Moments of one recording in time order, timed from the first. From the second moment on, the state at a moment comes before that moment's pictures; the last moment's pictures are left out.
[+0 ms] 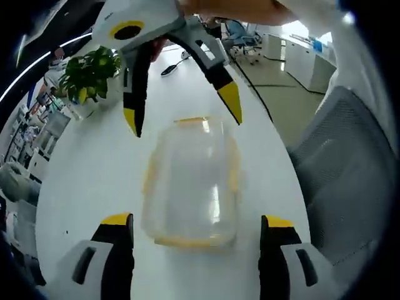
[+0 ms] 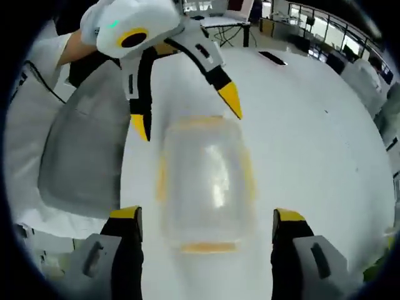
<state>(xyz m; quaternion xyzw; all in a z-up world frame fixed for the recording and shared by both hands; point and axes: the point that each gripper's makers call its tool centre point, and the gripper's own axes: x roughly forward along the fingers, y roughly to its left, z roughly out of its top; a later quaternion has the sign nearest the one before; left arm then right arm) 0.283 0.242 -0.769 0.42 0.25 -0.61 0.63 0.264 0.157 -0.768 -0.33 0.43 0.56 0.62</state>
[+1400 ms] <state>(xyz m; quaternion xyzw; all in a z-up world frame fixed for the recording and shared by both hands) 0.284 0.276 -0.797 0.42 0.30 -0.60 0.61 0.271 0.182 -0.813 -0.37 0.44 0.57 0.59</state>
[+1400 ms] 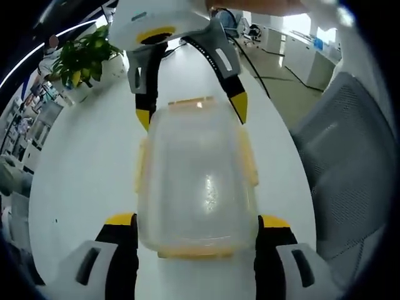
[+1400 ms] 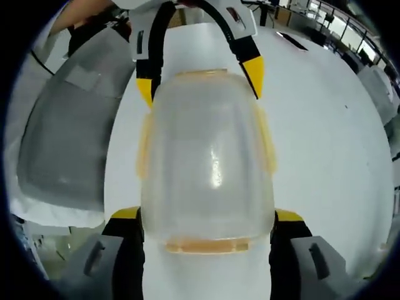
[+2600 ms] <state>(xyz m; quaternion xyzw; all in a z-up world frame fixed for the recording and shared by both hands) 0.252 0.406 -0.798 0.41 0.31 -0.57 0.64 0.248 0.310 -0.811 -0.39 0.41 0.57 0.60</state>
